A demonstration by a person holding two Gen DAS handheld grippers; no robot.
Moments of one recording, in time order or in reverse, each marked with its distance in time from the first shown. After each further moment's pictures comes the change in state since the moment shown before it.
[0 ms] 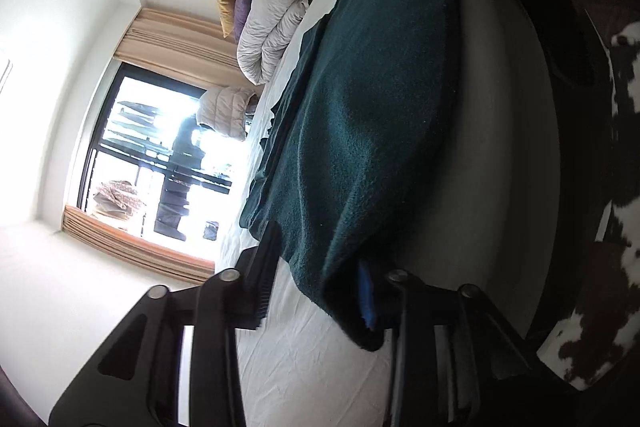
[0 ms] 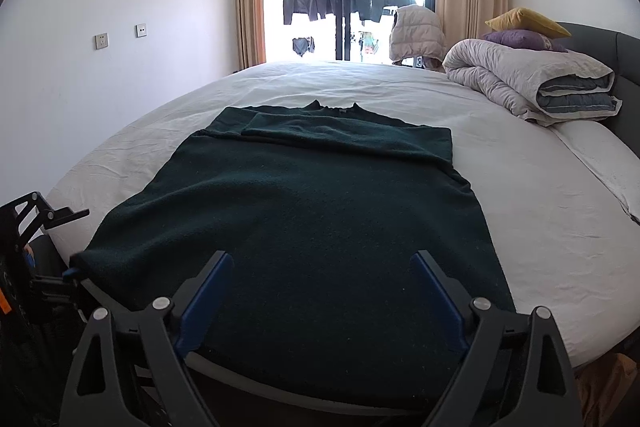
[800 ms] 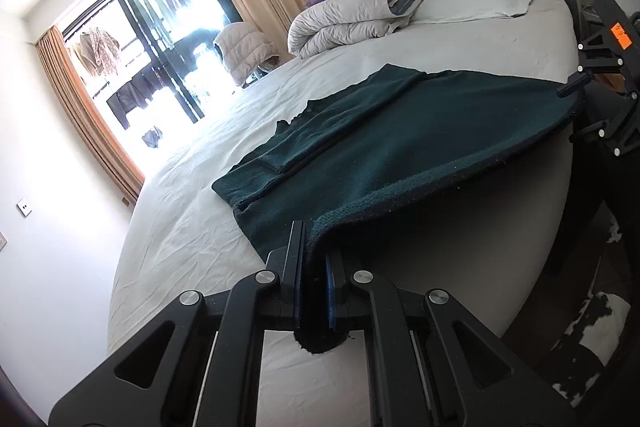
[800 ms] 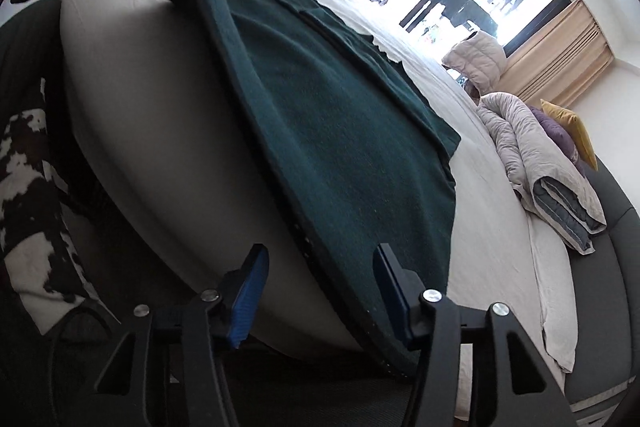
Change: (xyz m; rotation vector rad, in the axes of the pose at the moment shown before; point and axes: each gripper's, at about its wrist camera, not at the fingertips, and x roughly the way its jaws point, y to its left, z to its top) left arm 0.012 0.132 0.018 -0.655 0.028 -0.191; right arm 0.014 0.016 -0.059 -0.584 0.281 -0.198
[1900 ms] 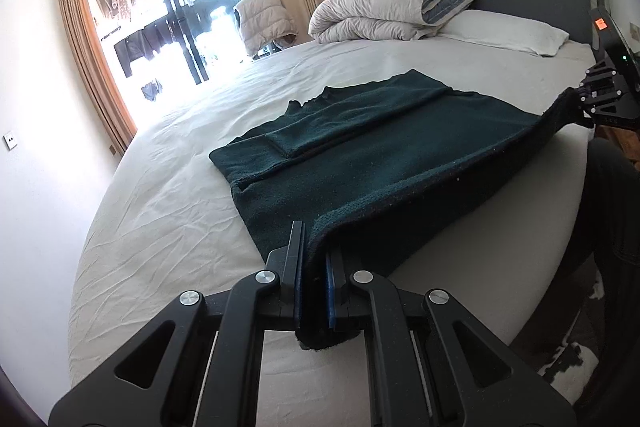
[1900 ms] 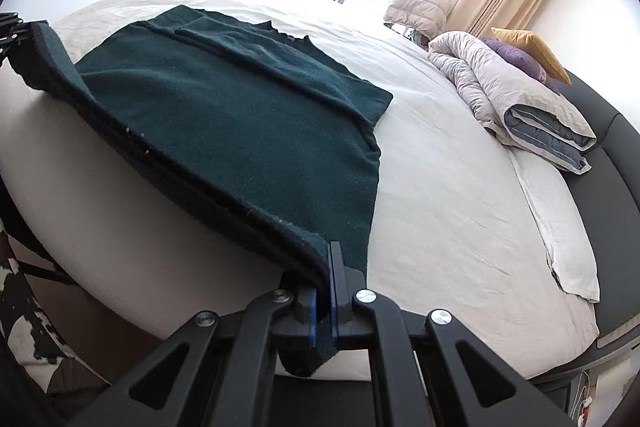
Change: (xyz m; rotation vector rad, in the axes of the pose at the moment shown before) left arm 0.029 0.040 0.006 -0.222 0.052 -0.046; right arm 0.032 -0.110 0.015 0.308 0.008 0.000
